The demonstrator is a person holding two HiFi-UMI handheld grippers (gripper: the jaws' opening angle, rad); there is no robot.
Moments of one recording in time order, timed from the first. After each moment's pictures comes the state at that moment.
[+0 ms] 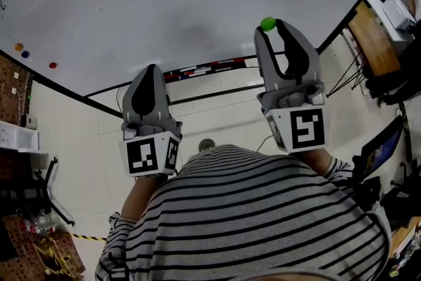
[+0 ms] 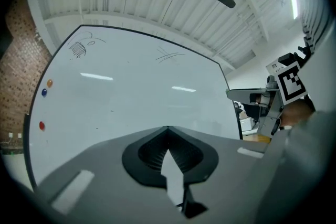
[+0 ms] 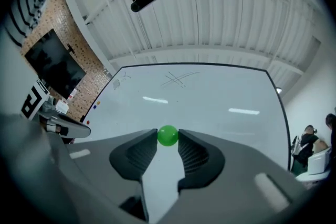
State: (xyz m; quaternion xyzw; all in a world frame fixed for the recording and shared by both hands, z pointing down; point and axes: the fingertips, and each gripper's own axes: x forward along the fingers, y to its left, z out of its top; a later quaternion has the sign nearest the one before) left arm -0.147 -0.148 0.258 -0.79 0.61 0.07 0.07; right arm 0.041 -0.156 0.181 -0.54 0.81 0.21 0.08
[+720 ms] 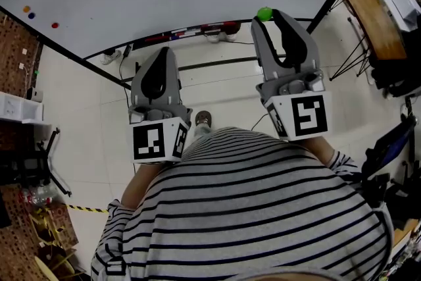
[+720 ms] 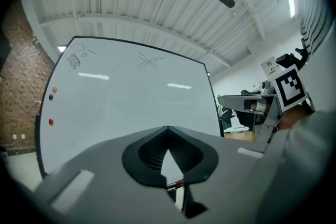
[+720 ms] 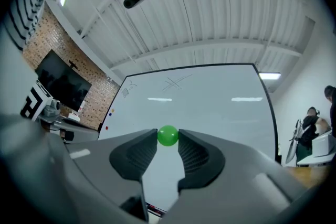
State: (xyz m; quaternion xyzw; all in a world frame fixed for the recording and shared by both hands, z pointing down) left arm -0.049 -0.037 0.272 -0.79 0.60 0.05 0.06; right arm 0.108 -0.058 0.218 -0.50 0.85 0.16 0.09
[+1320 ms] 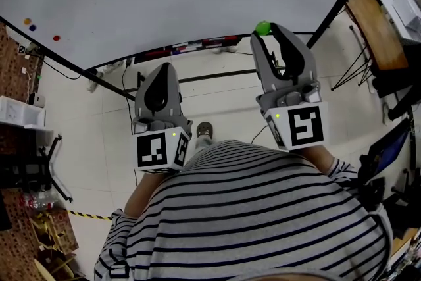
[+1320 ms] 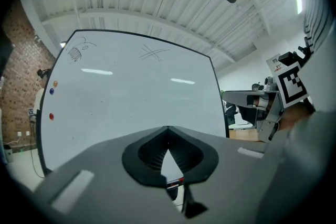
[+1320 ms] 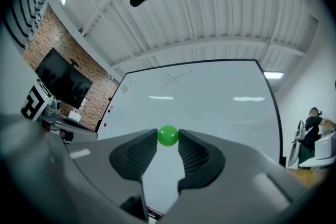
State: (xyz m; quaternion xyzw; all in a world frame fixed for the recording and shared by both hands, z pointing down) left arm -0.055 -0.067 0.286 -0.78 0.62 0.03 0.04; right arm 0.107 -0.088 0.220 -0.50 0.85 0.16 0.08
